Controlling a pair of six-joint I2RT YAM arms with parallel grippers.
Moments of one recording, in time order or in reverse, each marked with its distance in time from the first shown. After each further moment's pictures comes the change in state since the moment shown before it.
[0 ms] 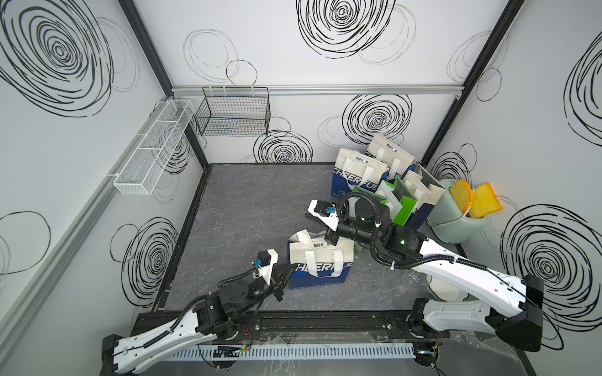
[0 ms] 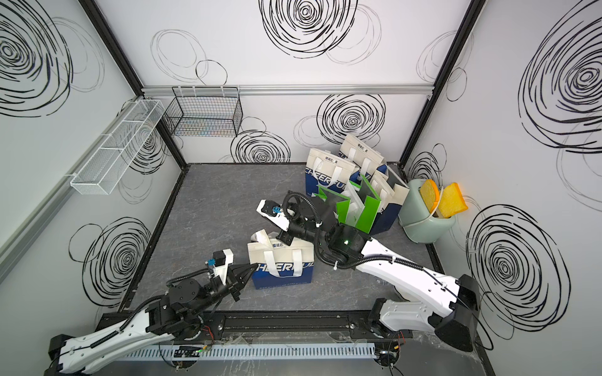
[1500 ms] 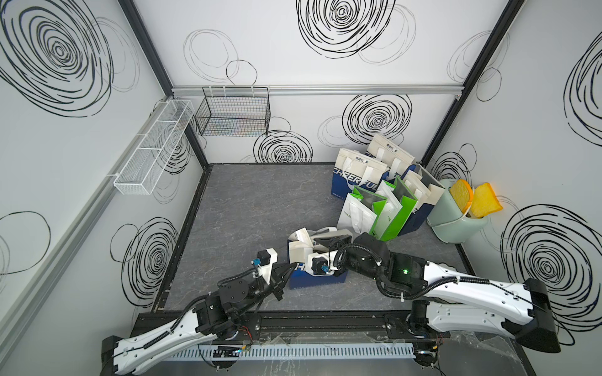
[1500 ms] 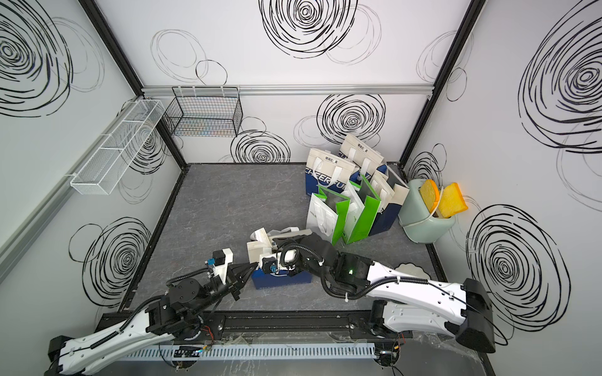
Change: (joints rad) left arm 0.007 0.000 0.000 0.000 0.005 0.000; right arm 0.204 -0.146 -0.319 0.011 0.296 -0.520
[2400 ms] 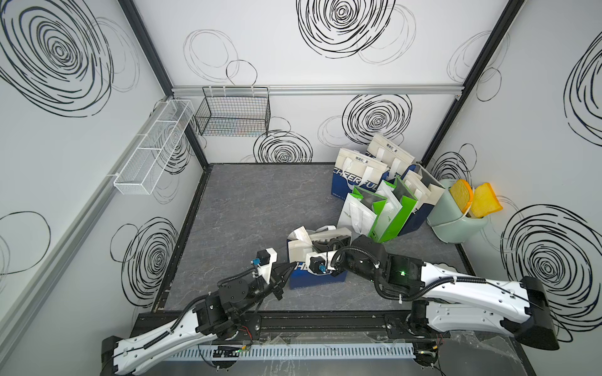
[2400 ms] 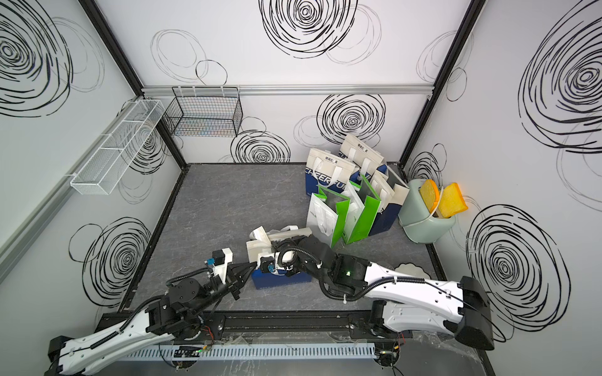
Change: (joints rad) left arm 0.002 0.000 0.000 0.001 -0.001 0.000; right arm 0.021 0.018 -0.007 0.029 0.058 0.033
